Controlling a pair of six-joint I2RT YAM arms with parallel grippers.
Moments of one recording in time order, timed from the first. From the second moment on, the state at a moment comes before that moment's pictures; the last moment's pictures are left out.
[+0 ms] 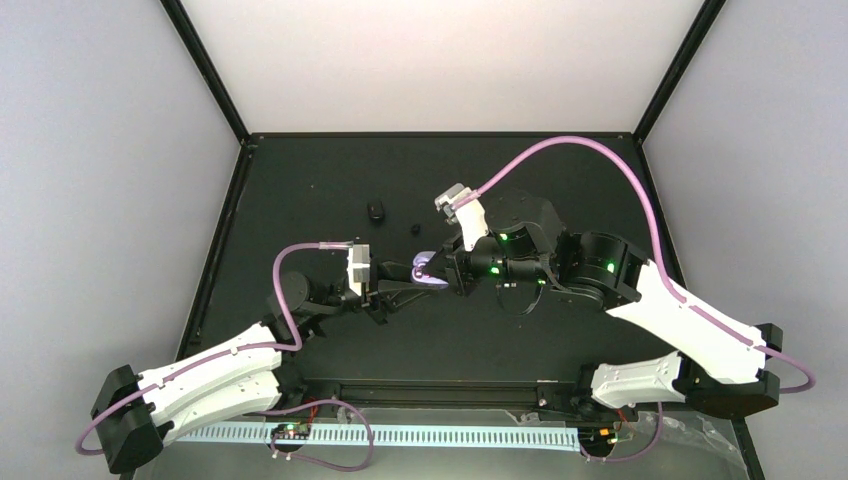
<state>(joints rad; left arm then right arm) -0.90 0.81 0.45 0.75 0.47 -0.37 1.16 1.22 1.61 -0.88 -0.02 0.45</state>
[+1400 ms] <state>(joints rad) -0.91 0.83 0.46 0.75 0.44 -0.37 1.16 1.16 1.55 -0.81 0.07 0.45</state>
